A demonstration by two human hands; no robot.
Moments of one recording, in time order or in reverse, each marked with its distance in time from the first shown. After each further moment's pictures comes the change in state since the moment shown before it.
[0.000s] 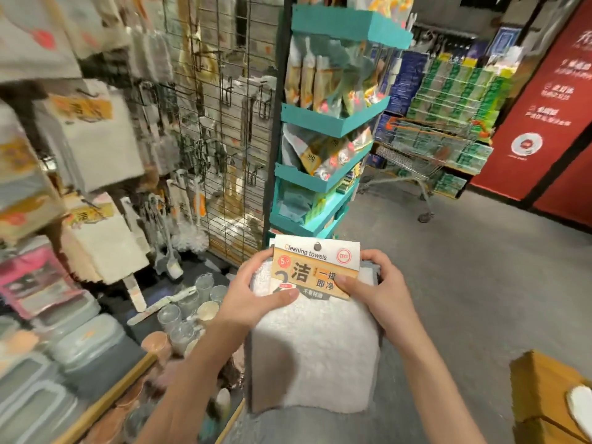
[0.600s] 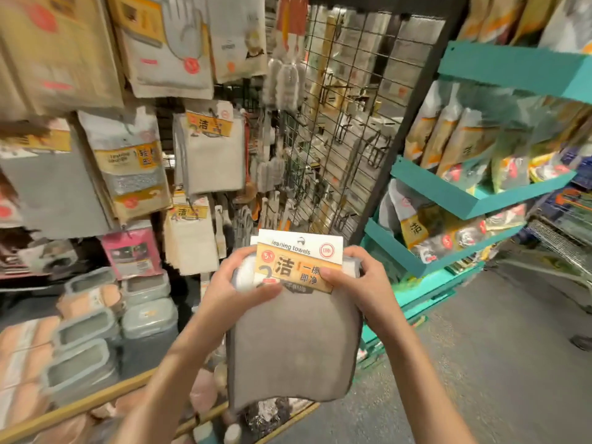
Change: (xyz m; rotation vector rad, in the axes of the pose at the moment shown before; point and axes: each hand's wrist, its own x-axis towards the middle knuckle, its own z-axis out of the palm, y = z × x) left_hand 0.100 0.003 -0.054 -0.089 0.554 -0.005; right_hand 0.209 -0.013 0.108 0.060 -0.611 -0.084
